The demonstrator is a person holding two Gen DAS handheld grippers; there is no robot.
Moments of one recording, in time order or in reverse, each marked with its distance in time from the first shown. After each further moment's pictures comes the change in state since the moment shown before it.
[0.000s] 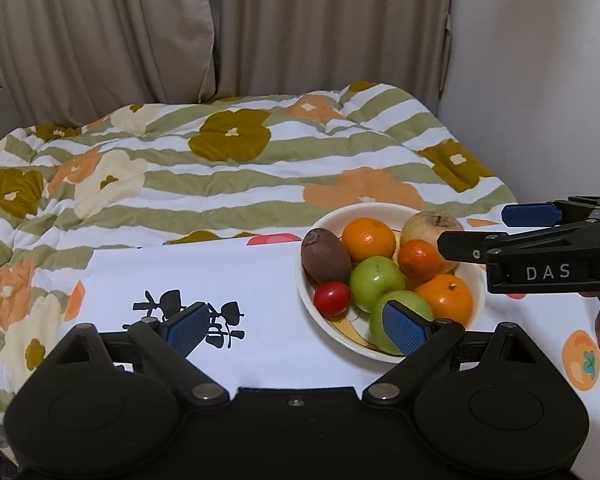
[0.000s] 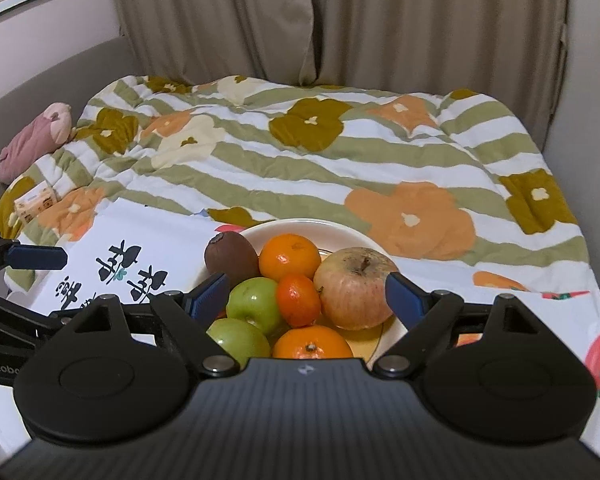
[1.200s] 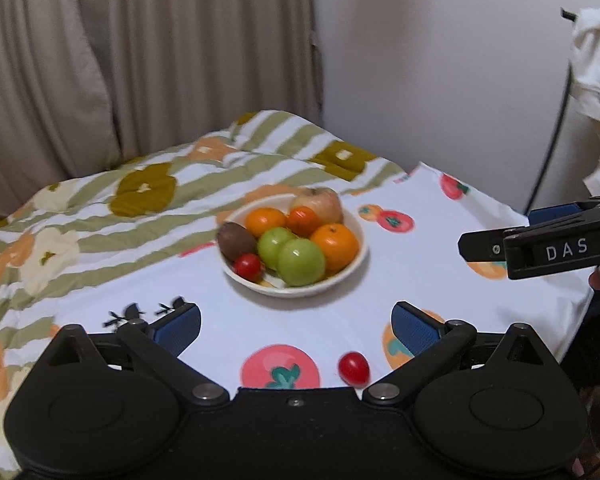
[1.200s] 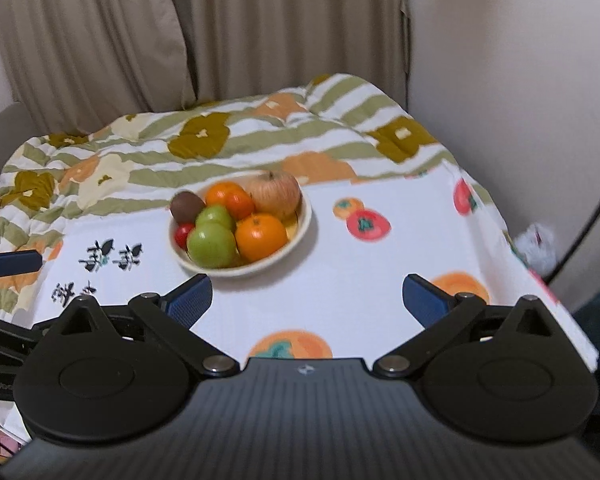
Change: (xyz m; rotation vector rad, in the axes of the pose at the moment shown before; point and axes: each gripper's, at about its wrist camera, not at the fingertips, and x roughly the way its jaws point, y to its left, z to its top) left arm -0.082 -0.006 -0.075 0.305 -0.122 -0.248; right arm -0.147 0.047 -0.112 0.312 -0.032 -0.322
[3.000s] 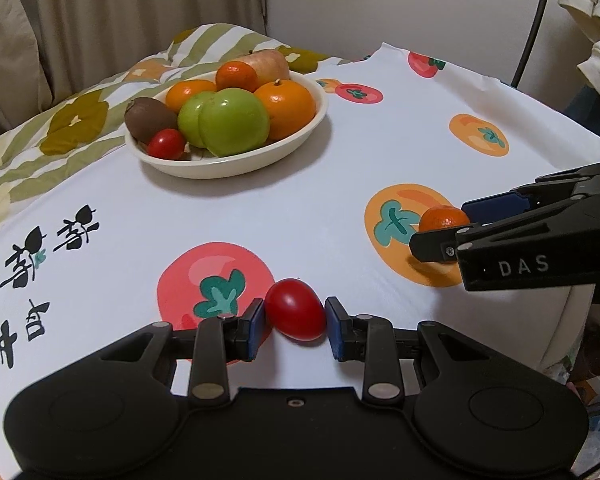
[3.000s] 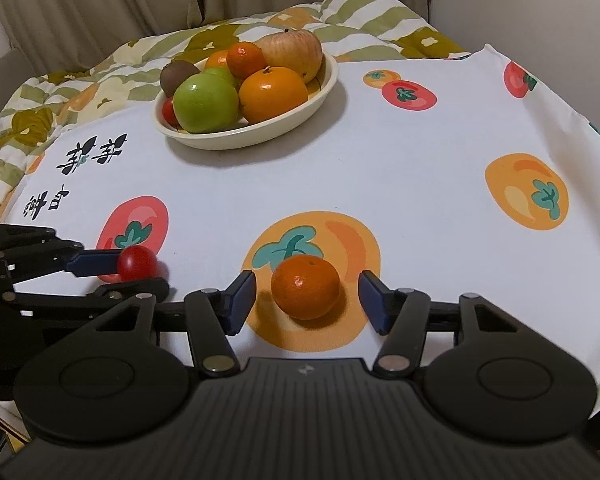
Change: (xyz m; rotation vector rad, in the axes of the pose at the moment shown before) left arm 0.091 -0.013 -0.062 0.082 0.226 -0.125; right arm 0.089 0.012 -0.070 -0.017 0.208 0.053
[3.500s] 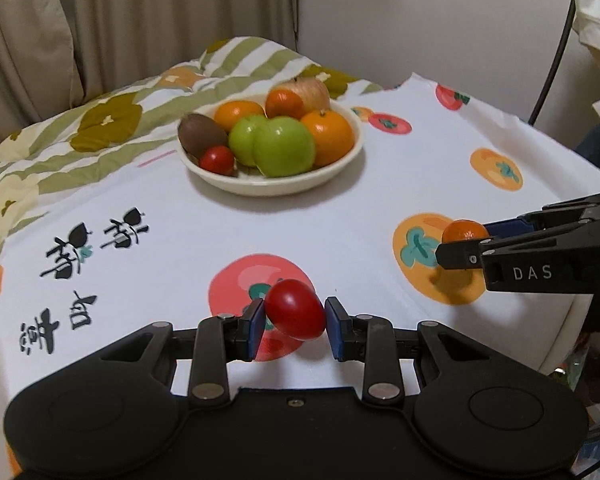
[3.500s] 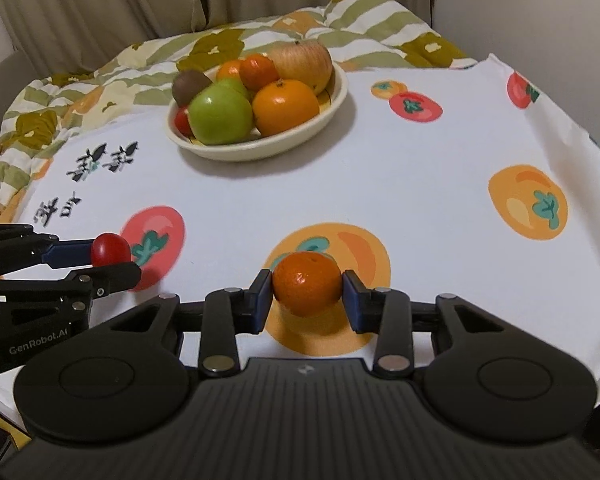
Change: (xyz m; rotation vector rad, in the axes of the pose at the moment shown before) left arm -0.035 0.020 0.004 -0.075 -0.049 0.045; right arm -0.020 0.013 0.010 -0.005 -0.020 0.010
